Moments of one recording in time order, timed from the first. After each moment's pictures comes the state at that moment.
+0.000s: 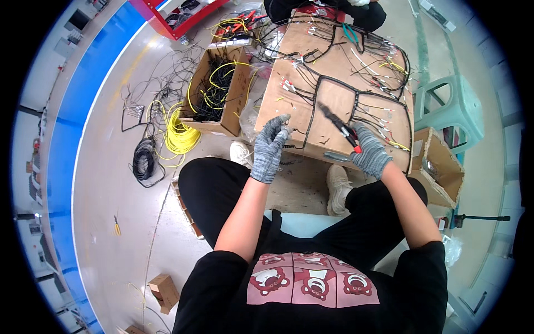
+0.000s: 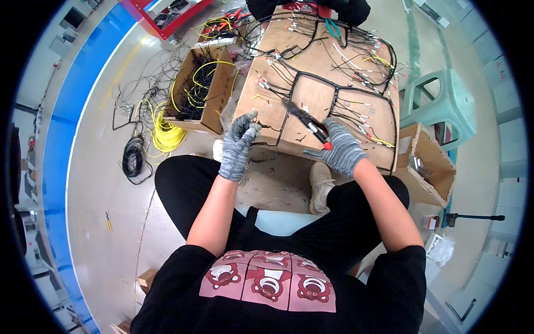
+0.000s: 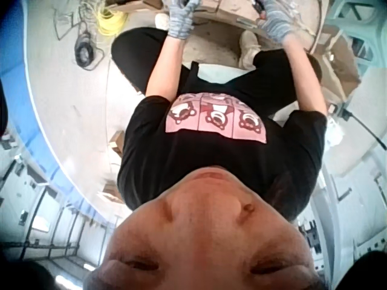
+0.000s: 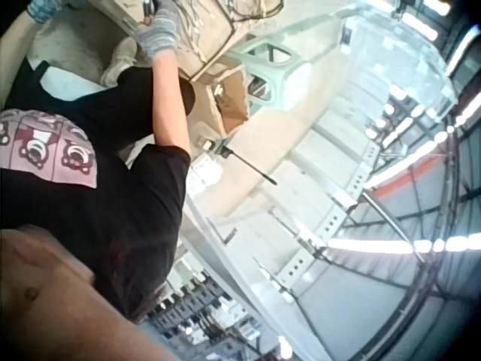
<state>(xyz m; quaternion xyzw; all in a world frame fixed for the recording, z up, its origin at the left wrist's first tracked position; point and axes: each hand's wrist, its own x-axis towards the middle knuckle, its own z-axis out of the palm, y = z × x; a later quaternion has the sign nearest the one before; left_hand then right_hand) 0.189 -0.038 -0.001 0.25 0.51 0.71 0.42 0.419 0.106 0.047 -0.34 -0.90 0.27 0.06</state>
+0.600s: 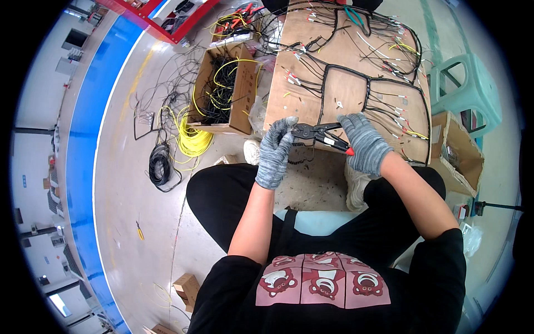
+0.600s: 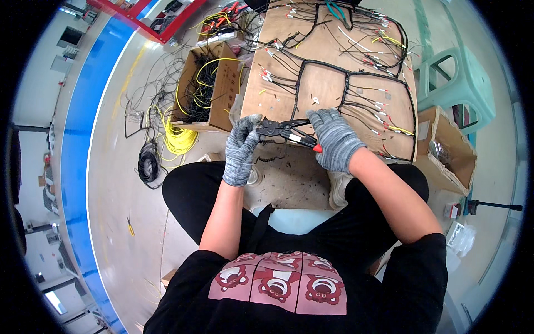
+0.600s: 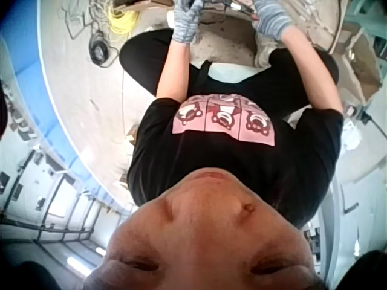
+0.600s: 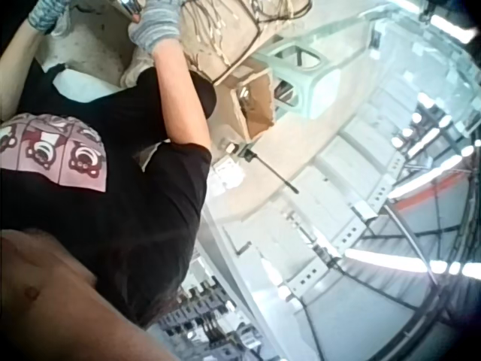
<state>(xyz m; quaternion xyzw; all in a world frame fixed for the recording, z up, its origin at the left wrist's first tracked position) 0.183 -0.044 -0.004 0.33 0.54 0.67 0.38 0.374 0.093 0.062 -0.26 -0.95 0.15 -0.10</state>
